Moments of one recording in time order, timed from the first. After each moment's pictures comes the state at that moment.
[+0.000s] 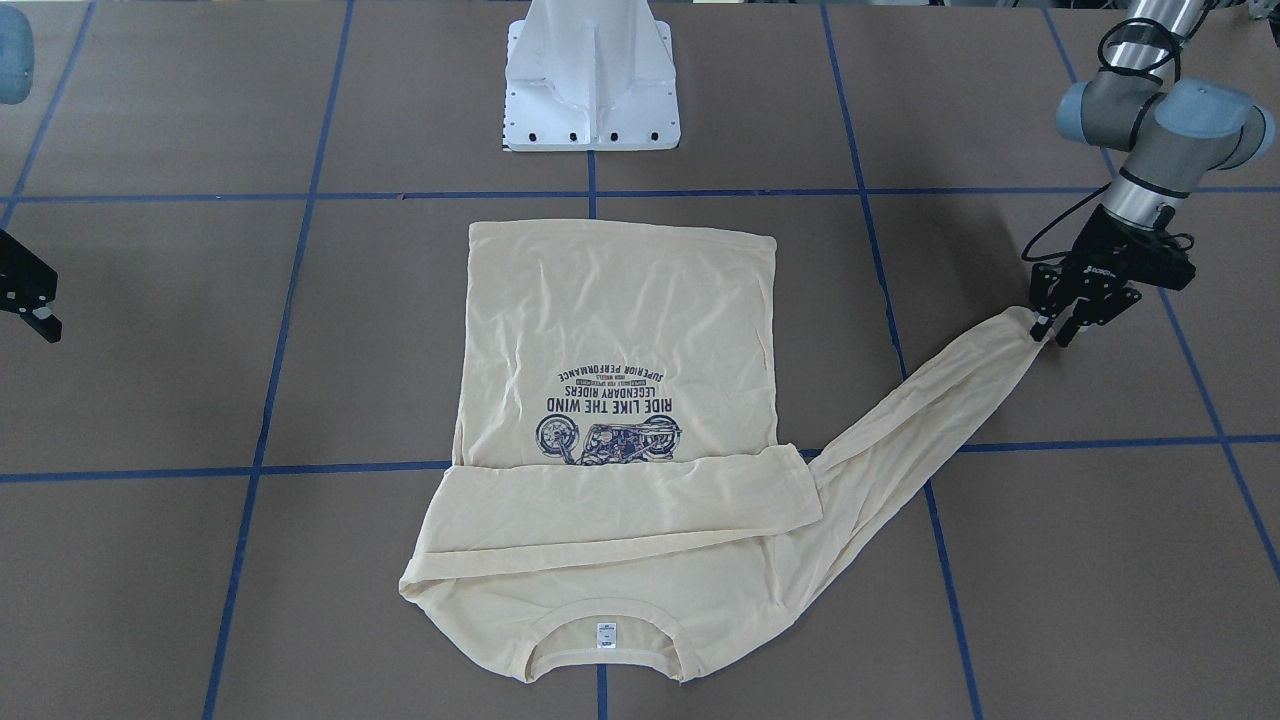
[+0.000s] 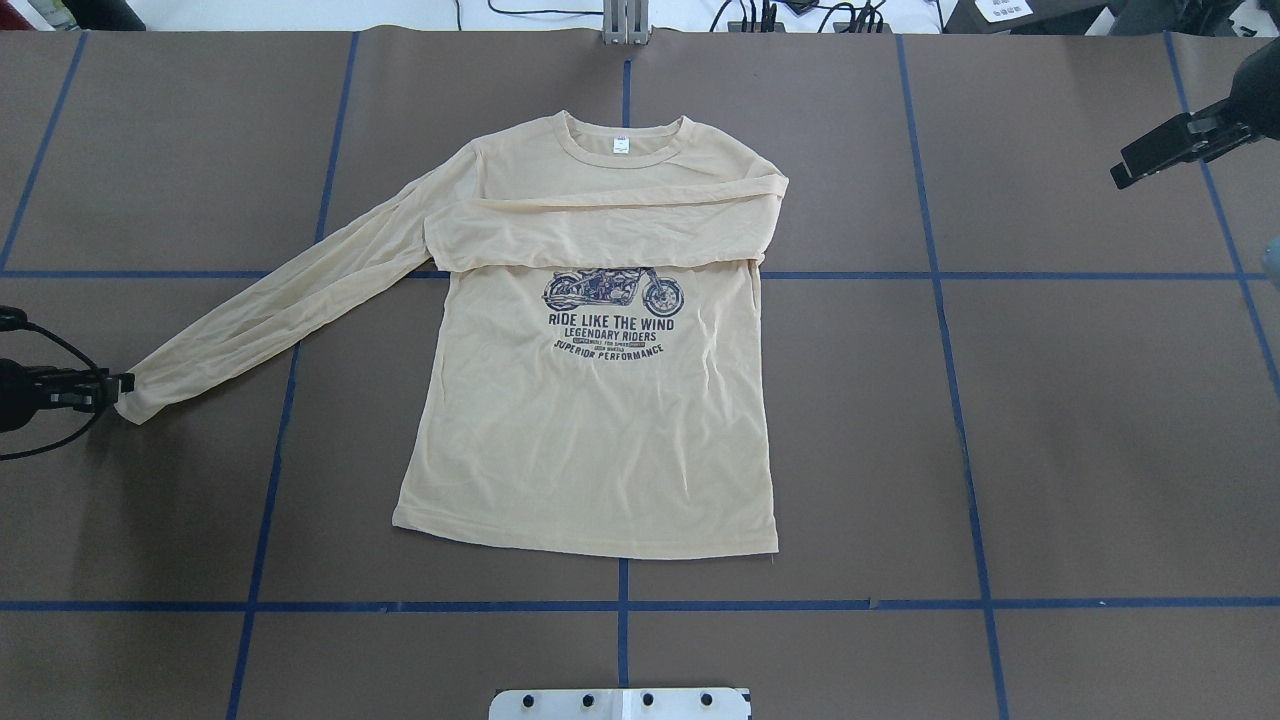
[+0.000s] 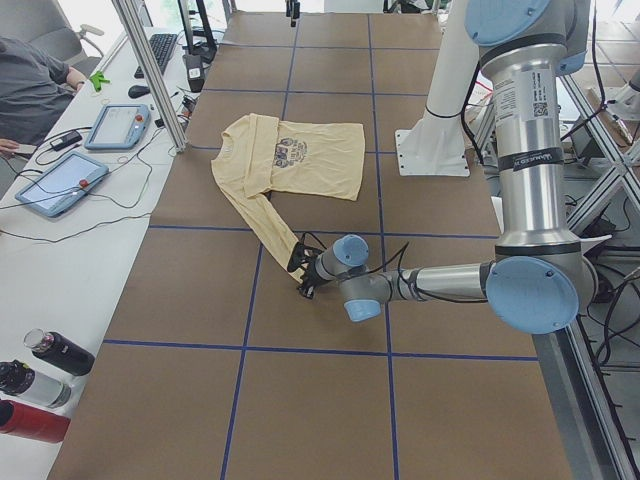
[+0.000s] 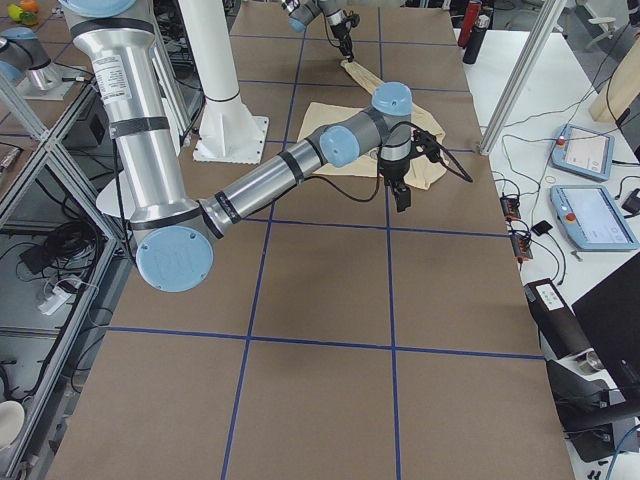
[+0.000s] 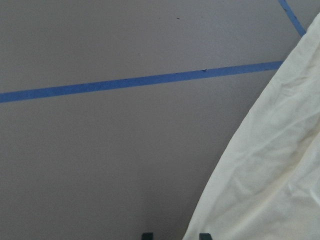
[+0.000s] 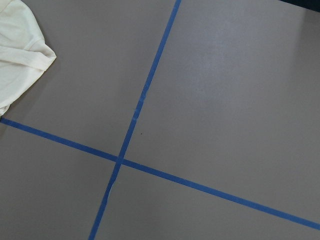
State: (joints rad) left arm -0.78 -1.40 -1.47 -2.89 -1.77 -0.93; right arm 1.23 -1.34 1.93 -1.61 2.22 0.30
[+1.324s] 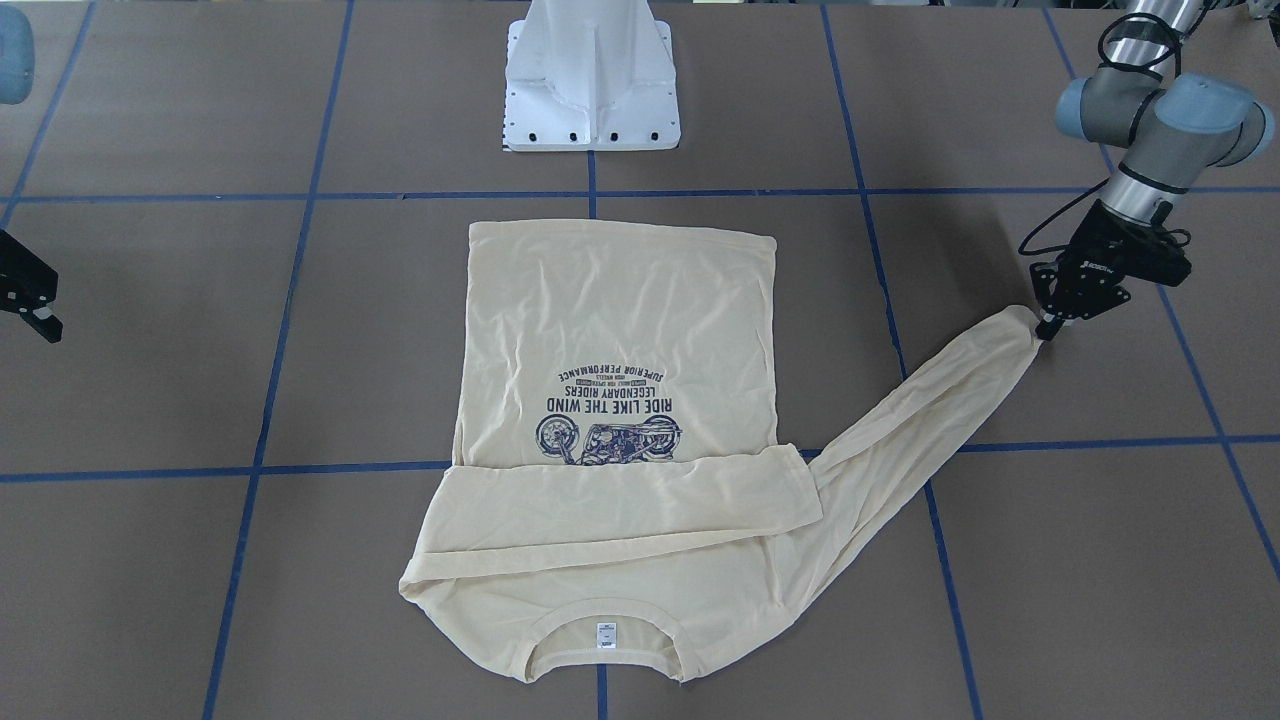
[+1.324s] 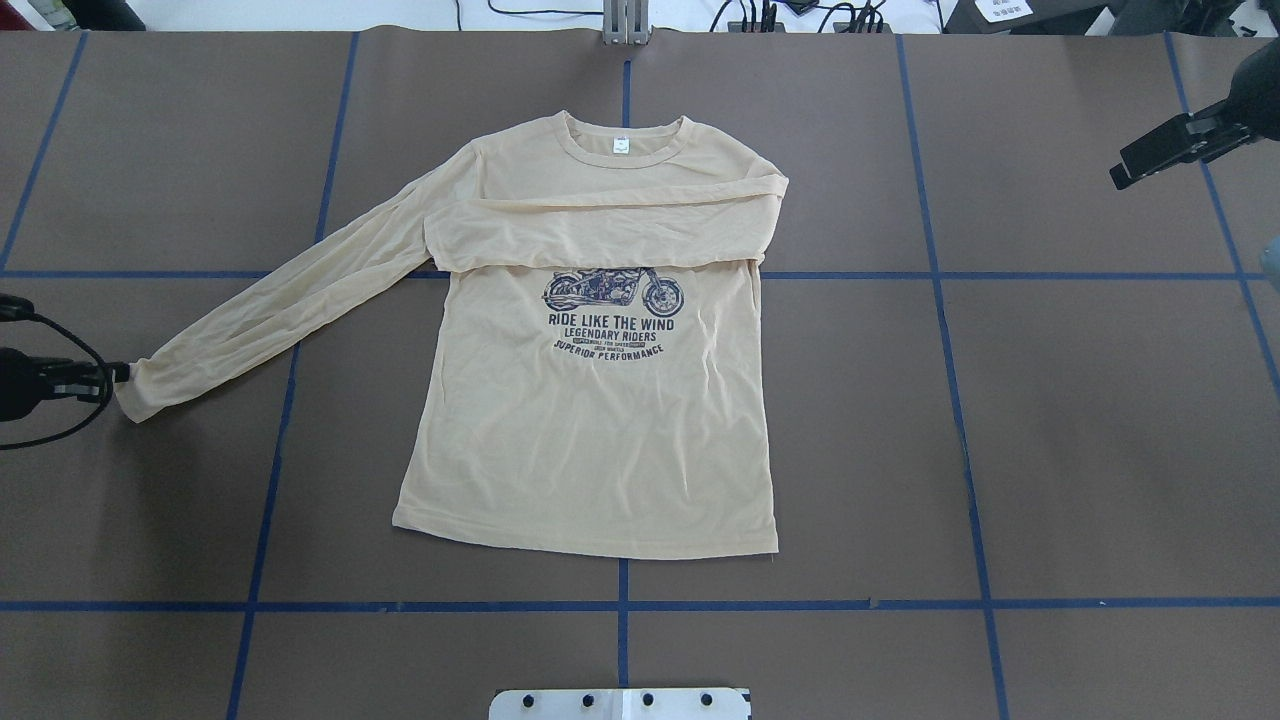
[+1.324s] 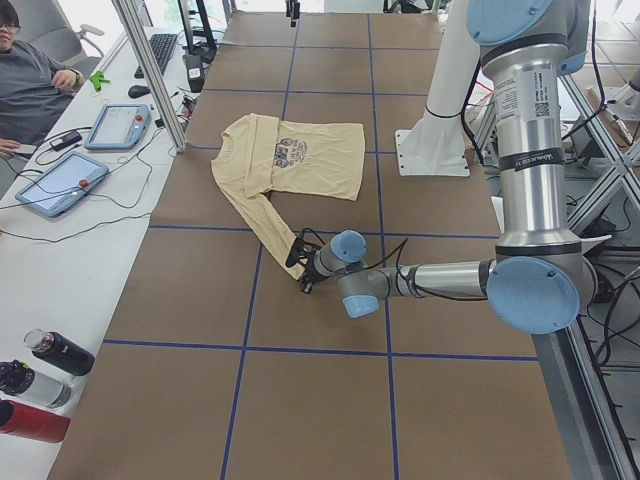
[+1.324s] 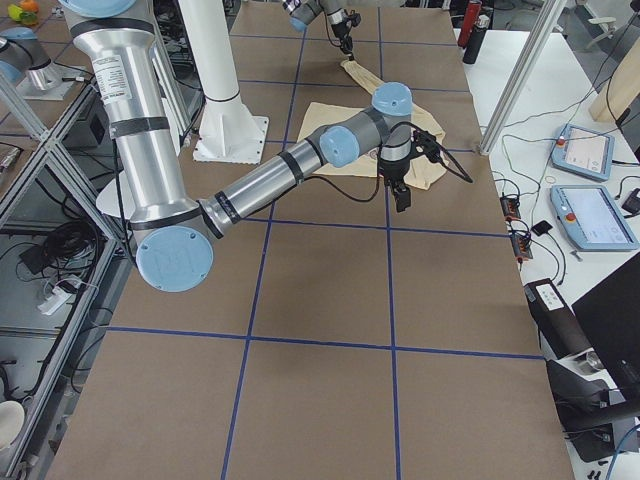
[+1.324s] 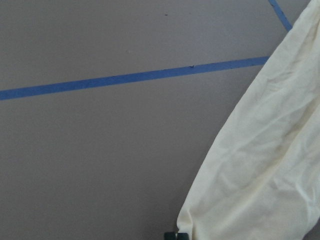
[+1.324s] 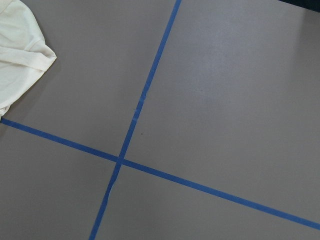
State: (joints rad) left arm -0.83 -1.44 -1.50 -2.82 -1.83 -0.86; right arm 1.22 -1.34 1.93 -1.61 2.22 0.30
